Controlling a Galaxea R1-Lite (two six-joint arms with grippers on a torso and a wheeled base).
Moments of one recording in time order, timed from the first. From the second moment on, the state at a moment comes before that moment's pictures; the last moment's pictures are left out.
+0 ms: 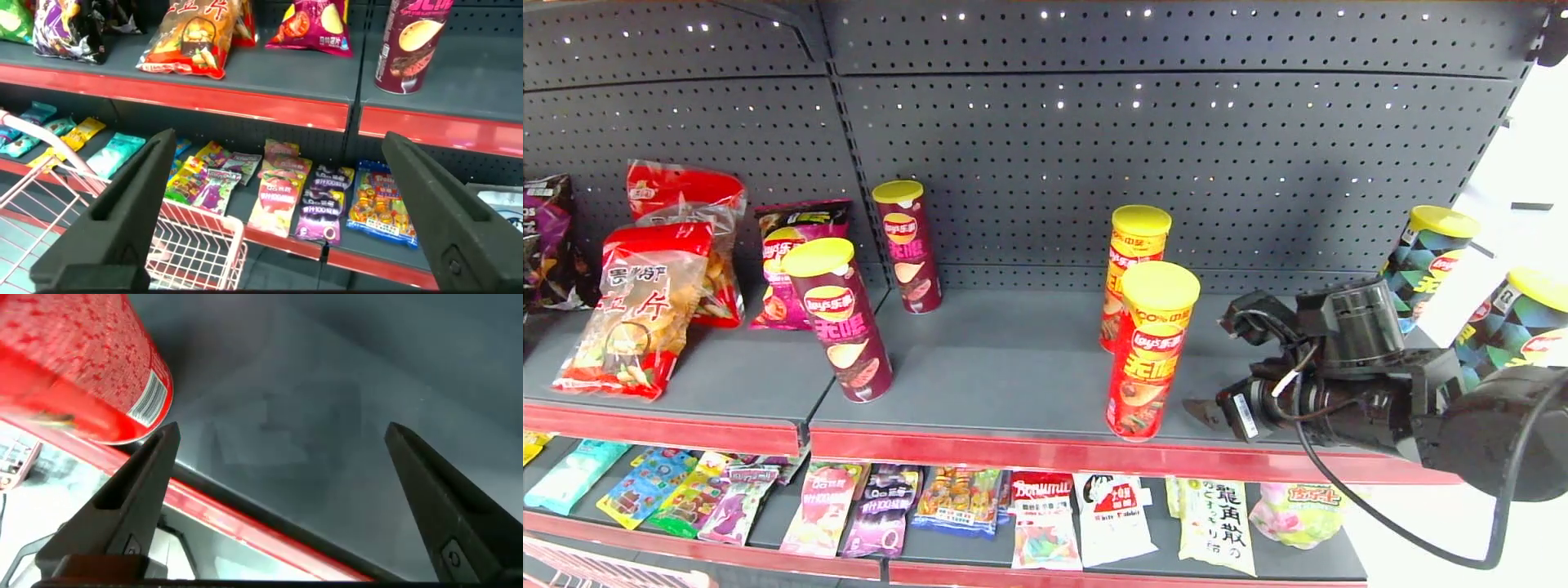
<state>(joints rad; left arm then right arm) 0.00 0.00 -0.04 0.03 0.26 0.05 0.44 1.76 -0.74 -0.37 -0.16 -0.12</state>
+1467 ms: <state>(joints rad) 0.00 0.00 -0.04 0.03 0.27 0.05 0.51 1.88 -0.82 -0.37 -0.18 -0.09</state>
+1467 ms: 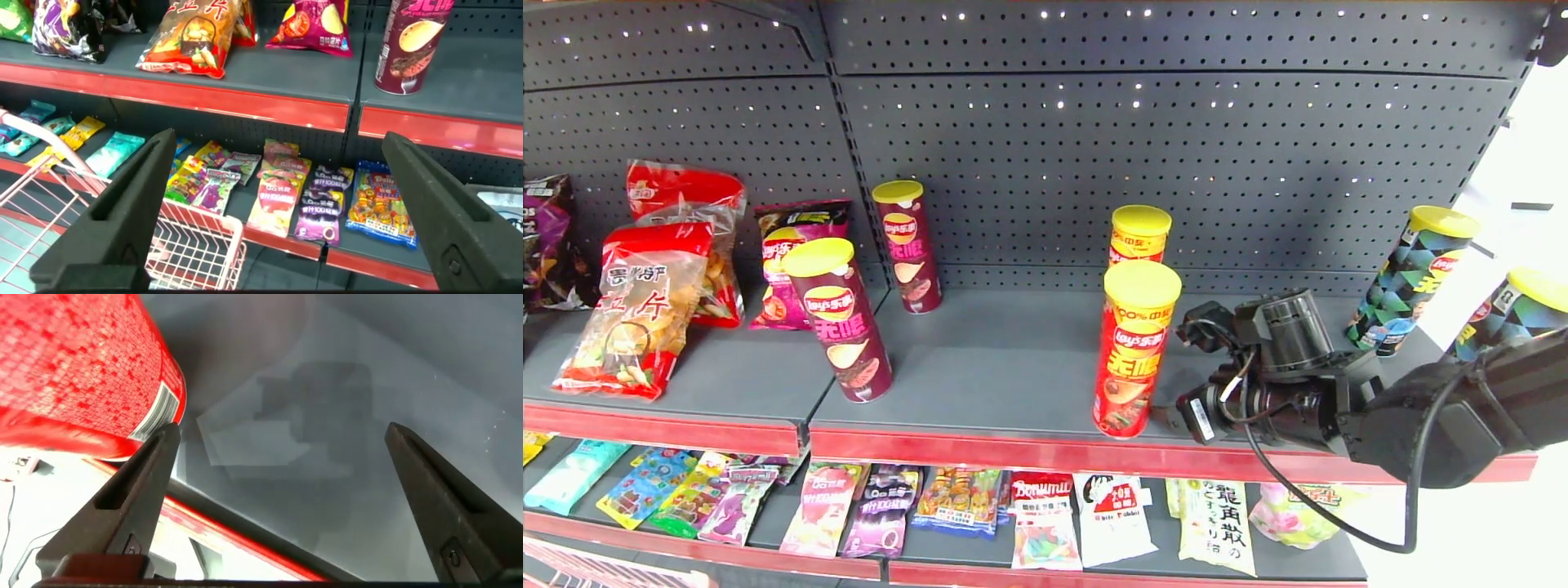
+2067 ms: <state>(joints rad) 0.00 0.00 -0.04 0.03 0.26 0.04 0.51 1.89 -0.83 -0.37 -0.18 -0.09</state>
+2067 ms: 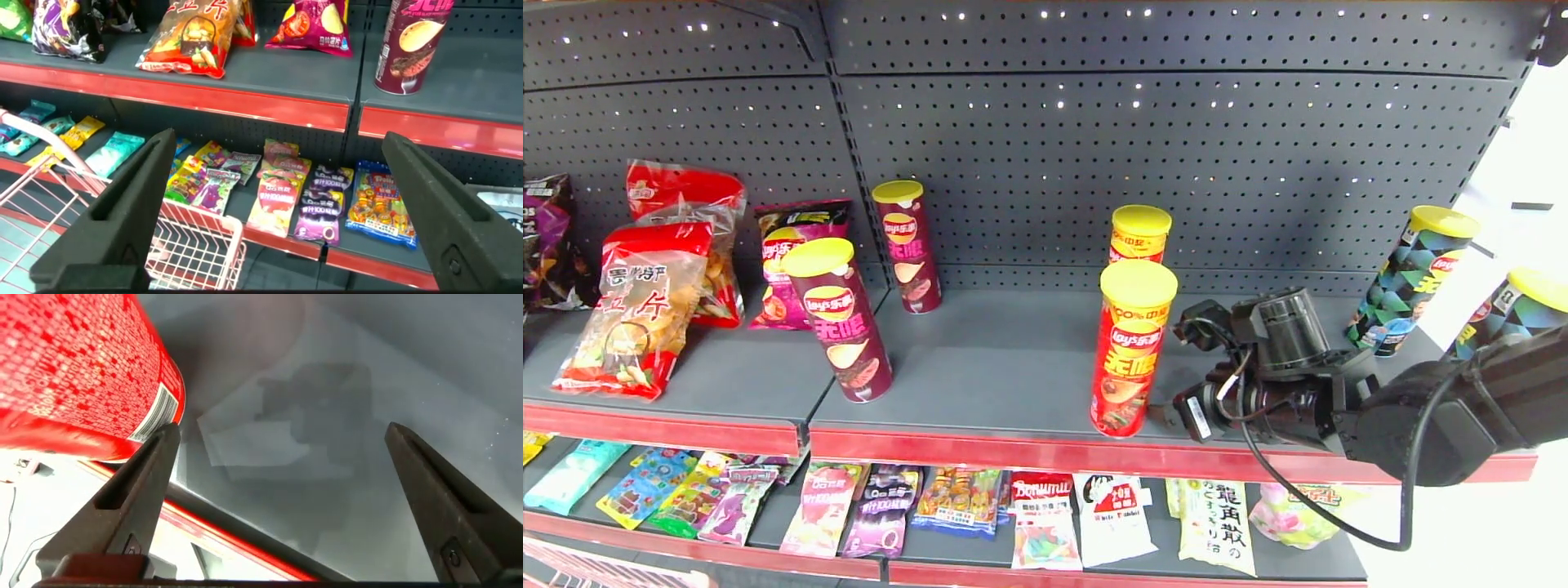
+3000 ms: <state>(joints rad) 0.00 0.00 -0.04 0.04 0.17 0.02 0.48 1.09 -0.53 -0.25 -0.24 -0.15</state>
